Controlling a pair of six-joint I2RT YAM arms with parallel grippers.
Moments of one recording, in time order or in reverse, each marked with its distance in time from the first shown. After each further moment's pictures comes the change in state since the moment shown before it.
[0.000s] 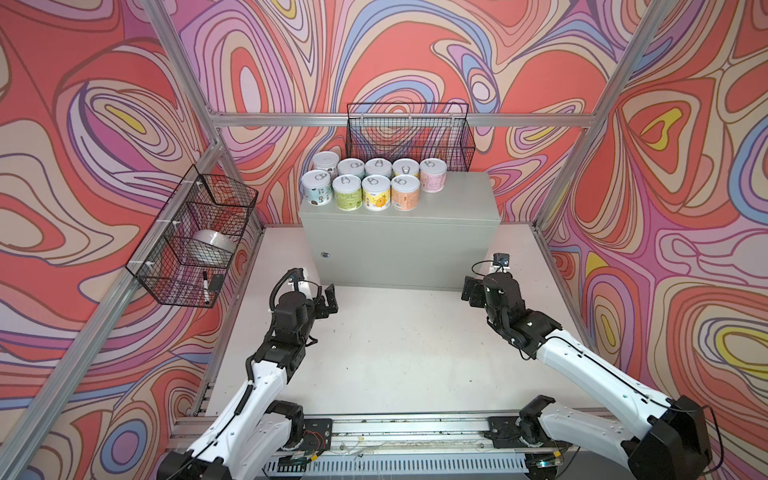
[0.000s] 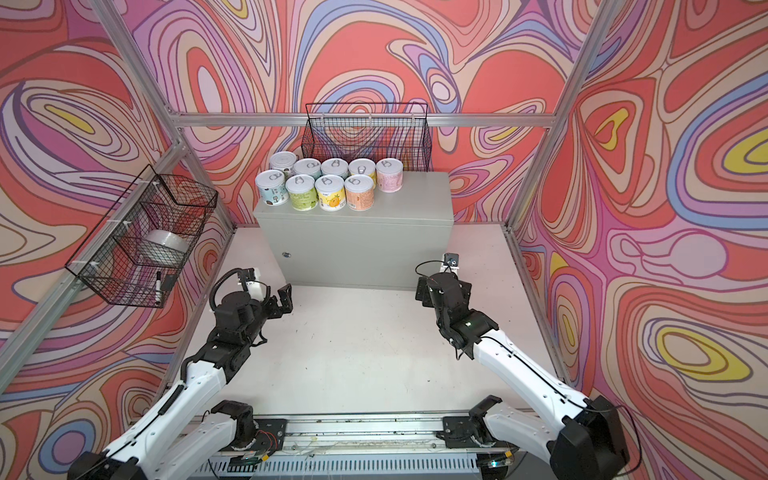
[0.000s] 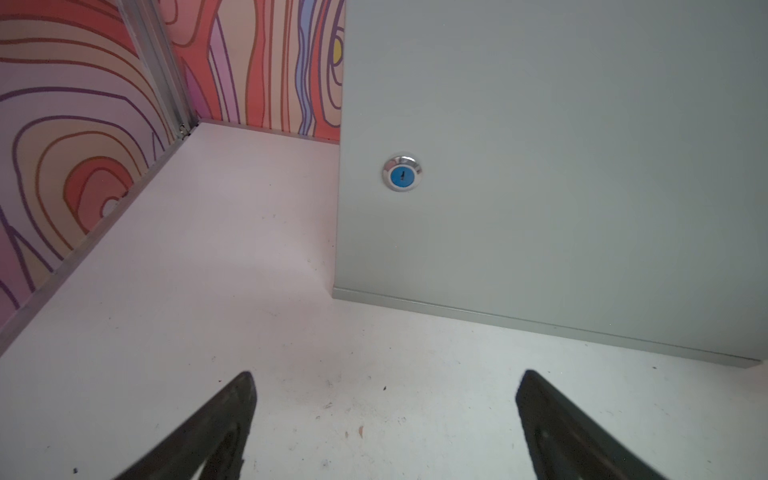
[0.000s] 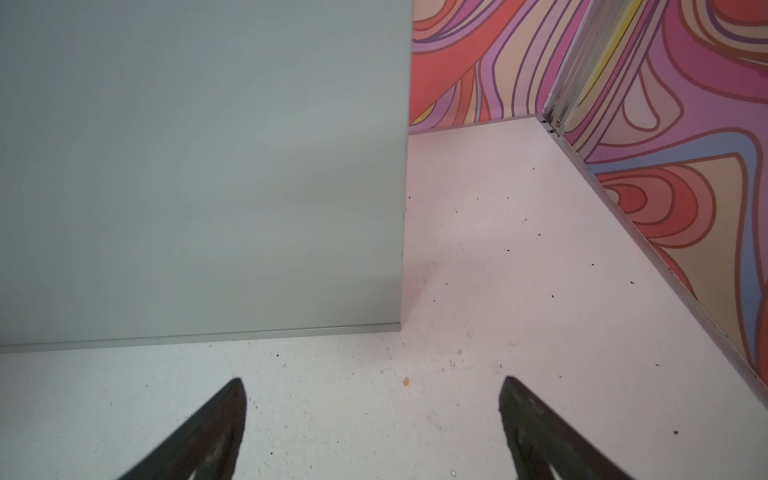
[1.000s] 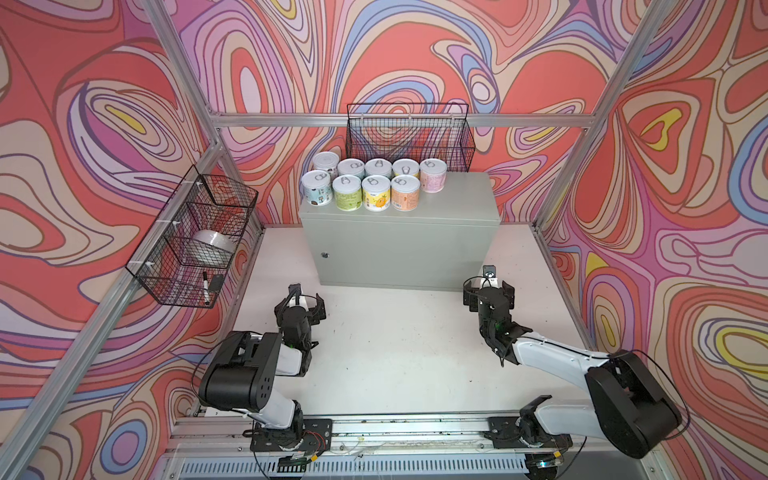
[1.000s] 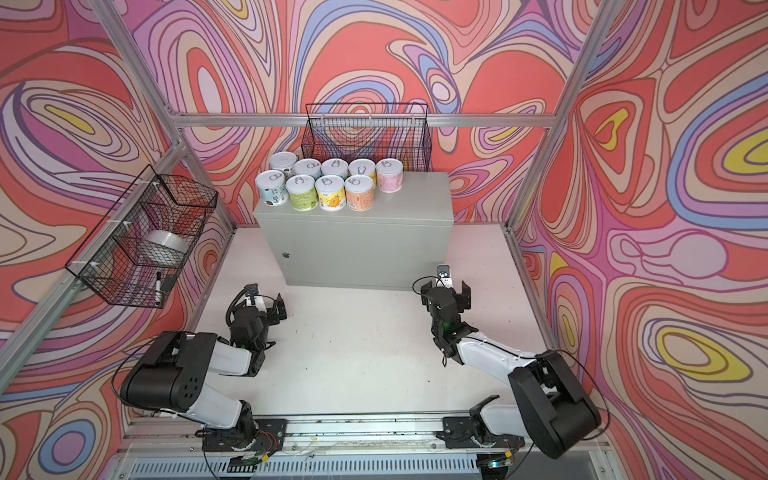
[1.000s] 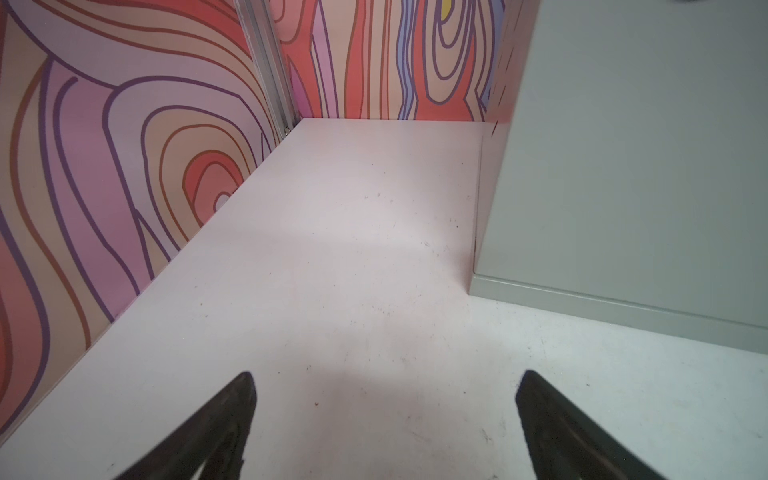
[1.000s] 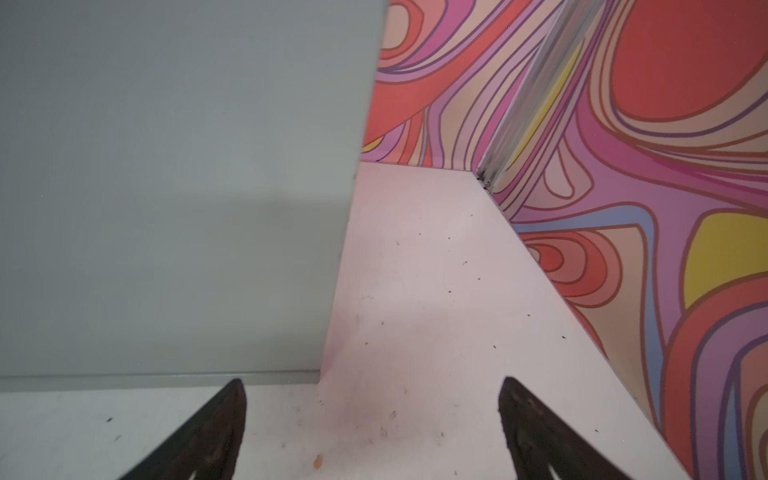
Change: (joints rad) left arm 0.157 0.642 -0.253 0.963 -0.079 0.205; right arm -0.110 0.288 -0.293 0.754 0.149 -0.361
